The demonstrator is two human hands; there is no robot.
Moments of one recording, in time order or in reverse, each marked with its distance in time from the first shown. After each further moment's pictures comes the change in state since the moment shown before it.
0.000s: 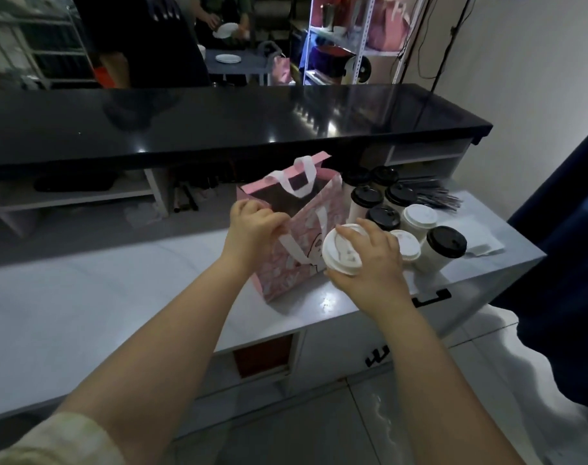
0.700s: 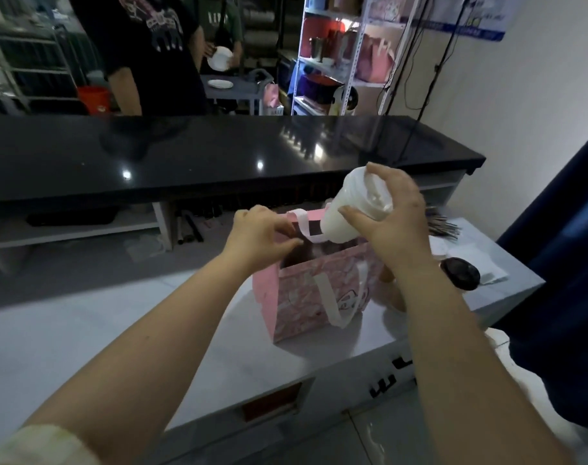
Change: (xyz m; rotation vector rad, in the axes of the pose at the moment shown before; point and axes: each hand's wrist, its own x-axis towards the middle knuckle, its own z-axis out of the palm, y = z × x) left_hand 0.054 -0.069 -0.018 -0.147 -0.201 -0.091; right_hand 0.110 -0.069 -0.022 0.286 0.281 0.008
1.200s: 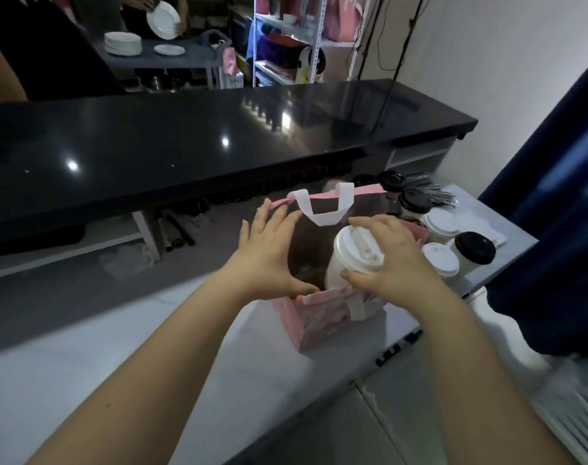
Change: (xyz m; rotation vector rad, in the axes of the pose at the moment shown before) left_hand -0.004 -0.046 -0.002 -0.063 -0.460 0.018; right_hand -0.034 0.018 0.057 -0.341 -0.414 0.201
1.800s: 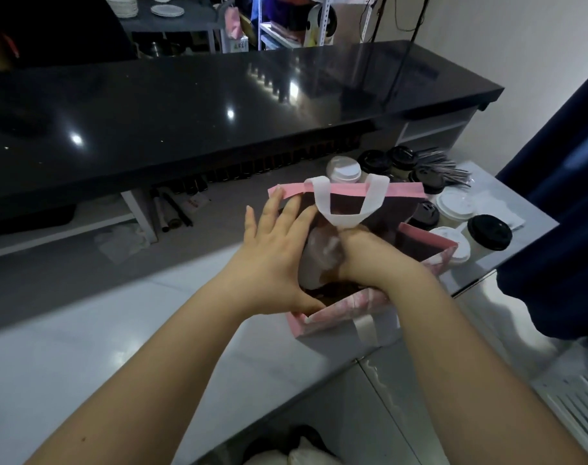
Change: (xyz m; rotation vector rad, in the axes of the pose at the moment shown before) left_hand -0.018 0.028 0.001 0.146 -0.032 0.090; right_hand 0.050 0.016 0.050 -0.153 -0.400 0.064
